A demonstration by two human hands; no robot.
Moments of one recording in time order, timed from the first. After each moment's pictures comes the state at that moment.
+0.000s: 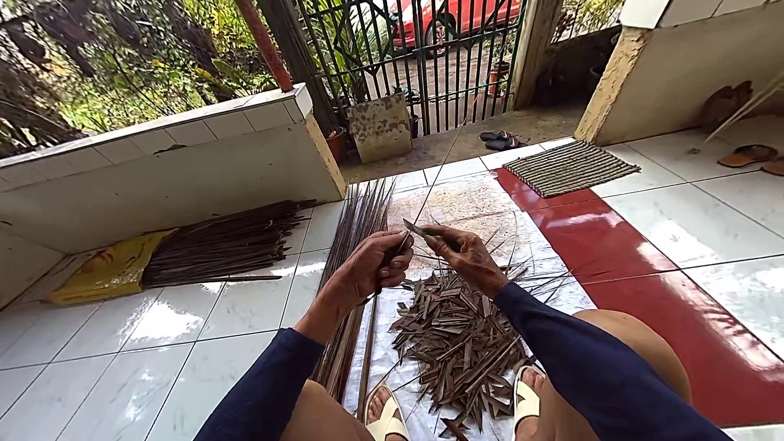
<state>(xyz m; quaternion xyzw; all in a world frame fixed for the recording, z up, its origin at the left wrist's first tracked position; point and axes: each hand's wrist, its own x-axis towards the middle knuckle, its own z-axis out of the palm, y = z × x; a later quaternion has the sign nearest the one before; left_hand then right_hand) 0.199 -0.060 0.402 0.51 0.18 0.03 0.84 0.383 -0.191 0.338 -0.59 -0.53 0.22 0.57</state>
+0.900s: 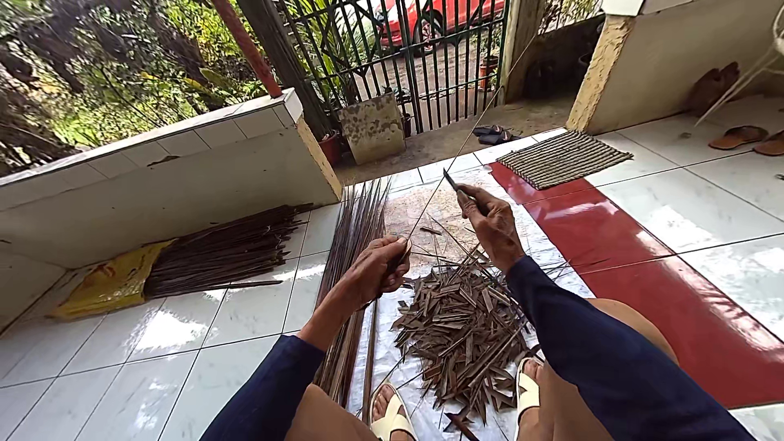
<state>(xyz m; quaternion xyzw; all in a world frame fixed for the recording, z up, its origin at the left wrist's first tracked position) 0.204 -0.072 0.386 0.60 0.24 0.05 0.77 0.432 -0.197 0.356 -0.64 -0.41 0.09 0.64</state>
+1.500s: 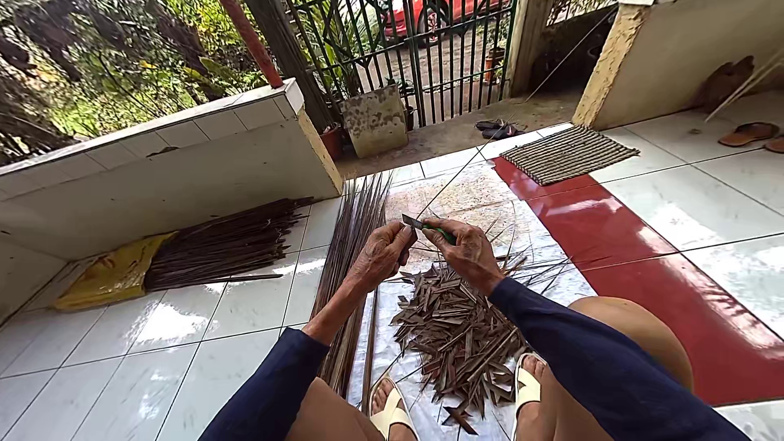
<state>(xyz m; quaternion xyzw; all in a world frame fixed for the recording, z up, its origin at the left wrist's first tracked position) 0.215 -0.074 0.385 0.77 0.26 0.14 0.56 0.376 -0.196 0.336 -0.72 -0.49 0.07 0.48</state>
